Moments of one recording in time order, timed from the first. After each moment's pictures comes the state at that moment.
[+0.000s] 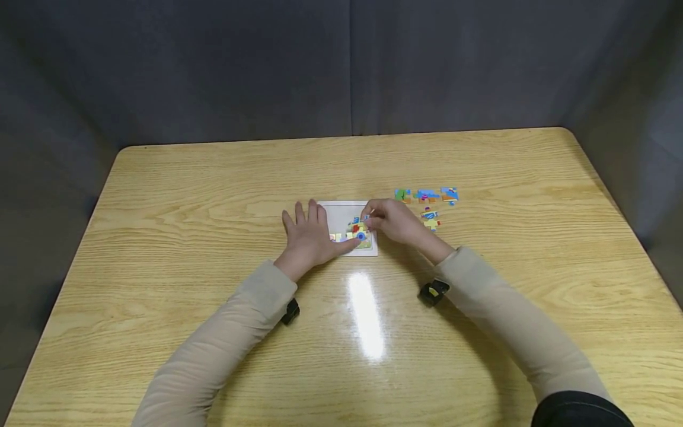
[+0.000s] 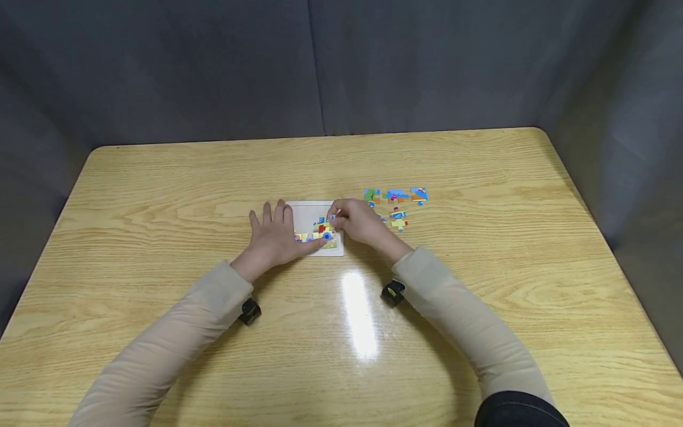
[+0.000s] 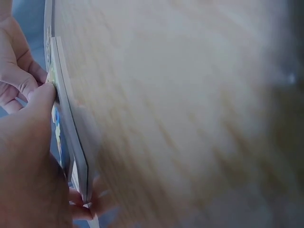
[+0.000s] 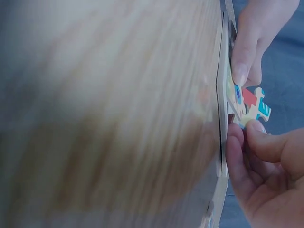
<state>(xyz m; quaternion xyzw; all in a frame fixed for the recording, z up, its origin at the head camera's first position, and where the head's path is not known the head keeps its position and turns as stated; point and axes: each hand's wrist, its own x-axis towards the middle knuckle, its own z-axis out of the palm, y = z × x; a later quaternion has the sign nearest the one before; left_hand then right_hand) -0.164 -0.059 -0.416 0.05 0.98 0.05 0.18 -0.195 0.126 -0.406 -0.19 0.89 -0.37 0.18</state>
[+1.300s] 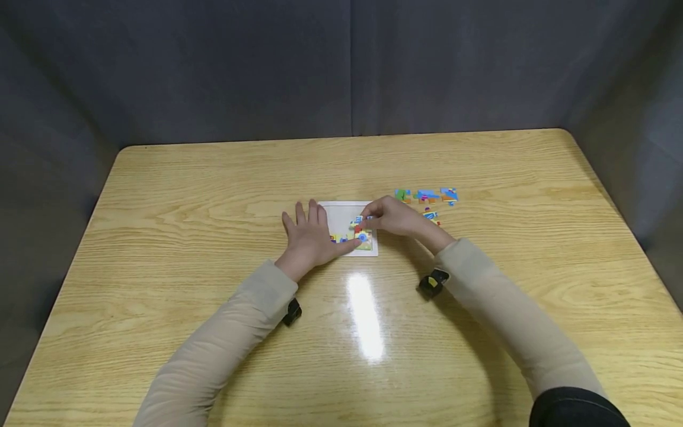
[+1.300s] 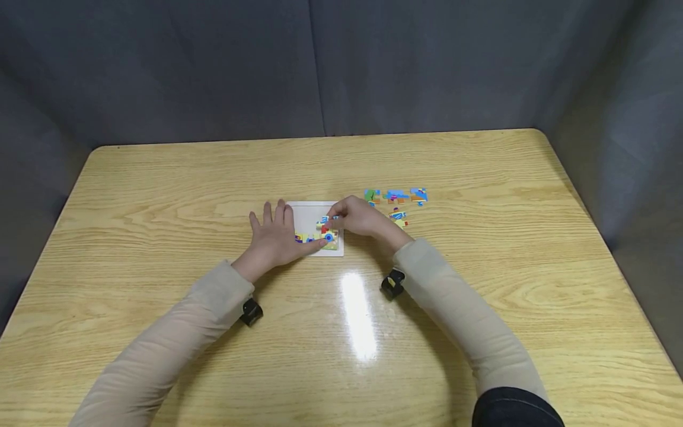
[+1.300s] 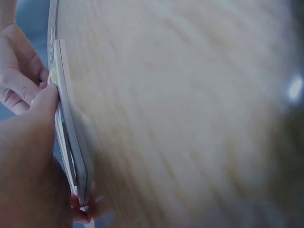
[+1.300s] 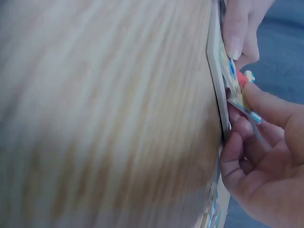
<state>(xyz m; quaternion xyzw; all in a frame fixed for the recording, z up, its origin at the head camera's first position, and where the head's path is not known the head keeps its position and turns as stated) -0.163 -0.058 -0.415 0.05 0.98 0.05 0.19 -0.212 0.127 -0.406 -0.19 0.87 -0.37 0.25</state>
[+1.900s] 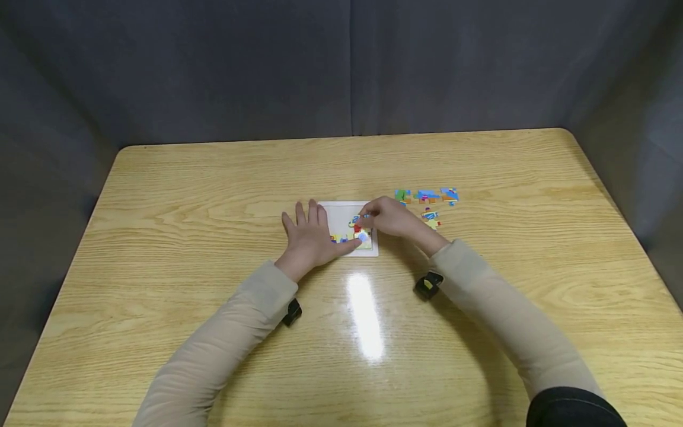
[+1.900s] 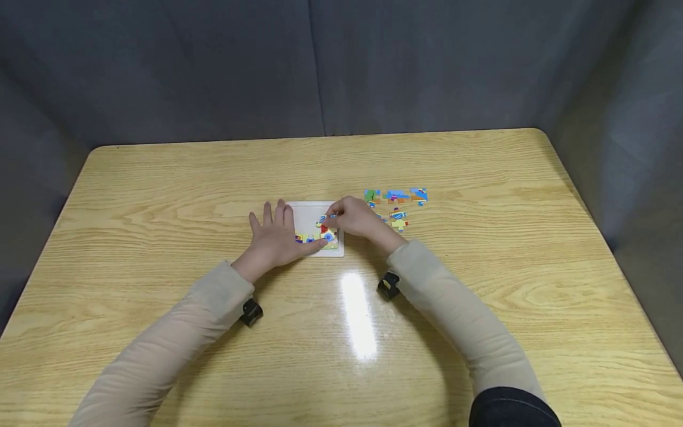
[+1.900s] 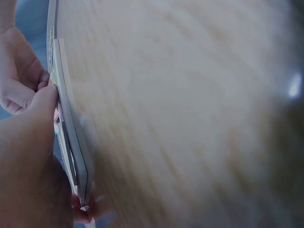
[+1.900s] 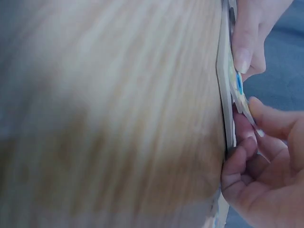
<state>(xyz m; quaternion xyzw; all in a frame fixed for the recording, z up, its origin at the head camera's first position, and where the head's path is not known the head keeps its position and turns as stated) -0.163 -0.058 -0.415 0.05 0.98 0.05 0.20 -0.211 0.120 -0.409 -0.15 0.89 -0.35 0.24</state>
